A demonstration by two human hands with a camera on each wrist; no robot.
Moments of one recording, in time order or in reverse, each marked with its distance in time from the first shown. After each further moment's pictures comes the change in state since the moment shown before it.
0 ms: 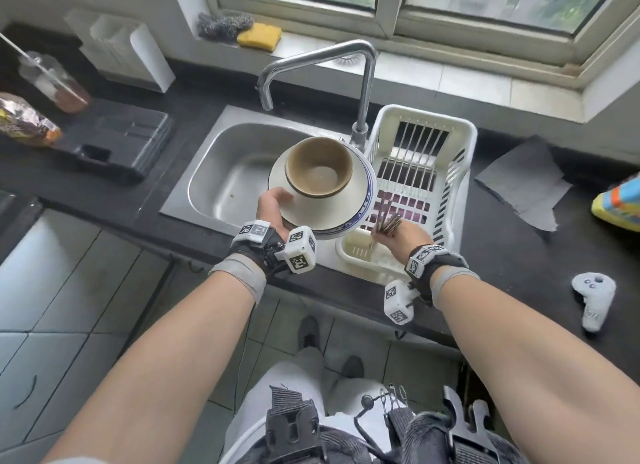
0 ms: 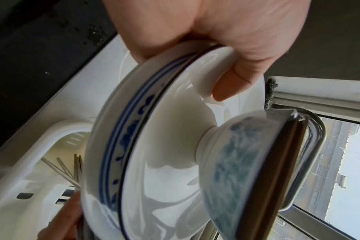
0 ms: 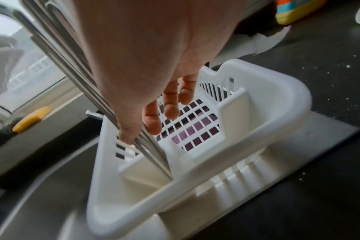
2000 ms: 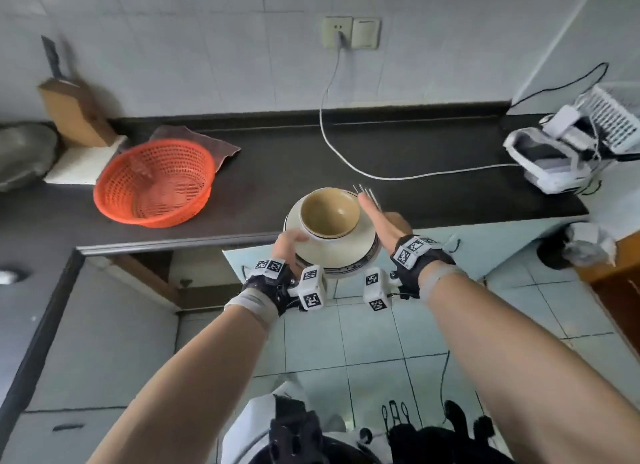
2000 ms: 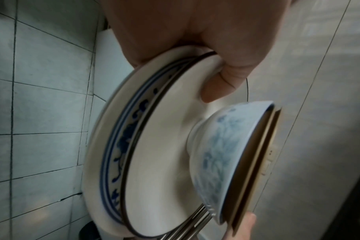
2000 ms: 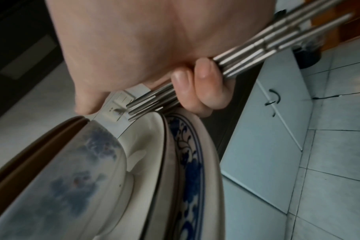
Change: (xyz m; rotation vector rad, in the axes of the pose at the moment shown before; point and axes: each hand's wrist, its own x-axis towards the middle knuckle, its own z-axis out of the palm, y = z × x) left_hand -0.465 -0.614 -0.161 1.757 -1.289 -0.246; right_hand -0.920 0.059 0.238 1.235 1.340 1.700
